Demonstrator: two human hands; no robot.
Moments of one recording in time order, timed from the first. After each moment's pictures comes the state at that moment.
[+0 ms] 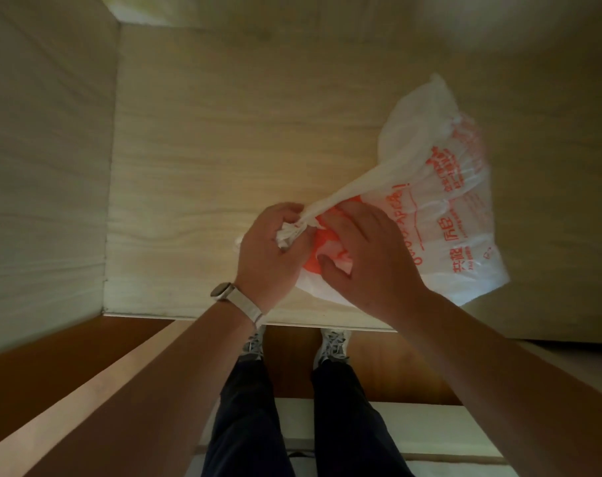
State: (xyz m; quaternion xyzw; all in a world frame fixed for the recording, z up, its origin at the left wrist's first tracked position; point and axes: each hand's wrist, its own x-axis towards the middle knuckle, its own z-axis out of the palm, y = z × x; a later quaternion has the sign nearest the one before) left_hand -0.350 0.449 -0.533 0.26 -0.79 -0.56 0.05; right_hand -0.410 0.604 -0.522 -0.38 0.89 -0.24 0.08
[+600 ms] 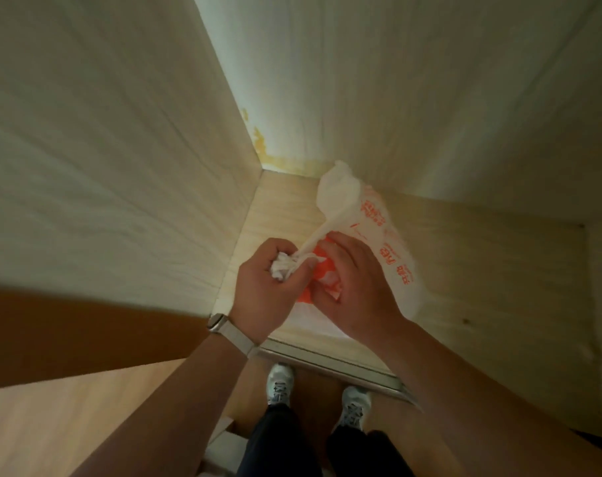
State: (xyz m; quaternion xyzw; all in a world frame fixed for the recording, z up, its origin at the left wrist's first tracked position) left_hand -0.289 0.424 -0.273 0.30 -0.80 -0.48 0.20; right_hand -0.377 0.552 -0.320 -0.43 0.82 -0.38 0.05
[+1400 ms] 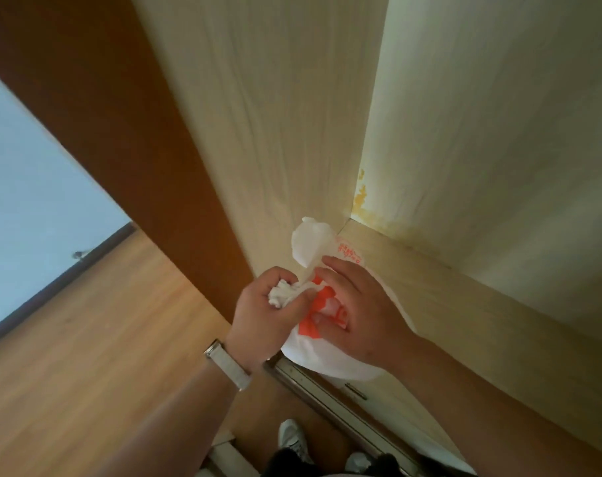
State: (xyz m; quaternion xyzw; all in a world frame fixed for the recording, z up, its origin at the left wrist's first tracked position) left_hand -0.115 0.405 -0.175 0.38 -0.71 -0.52 0.28; right_hand -0.268 0.498 -0.212 -0.64 0.69 -0.34 0.10
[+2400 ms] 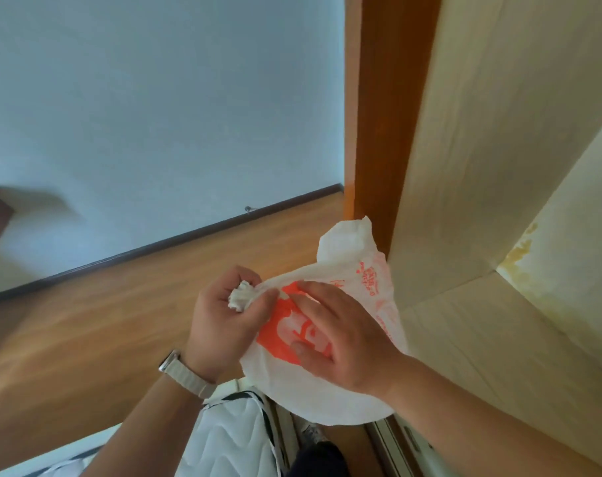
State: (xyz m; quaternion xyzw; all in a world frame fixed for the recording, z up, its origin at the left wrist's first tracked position) left_hand 0.092 0.512 -0.107 0.55 -0.61 -0.30 0.49; right_hand -0.100 0.506 -0.176 -0.85 0.35 -0.37 0.13
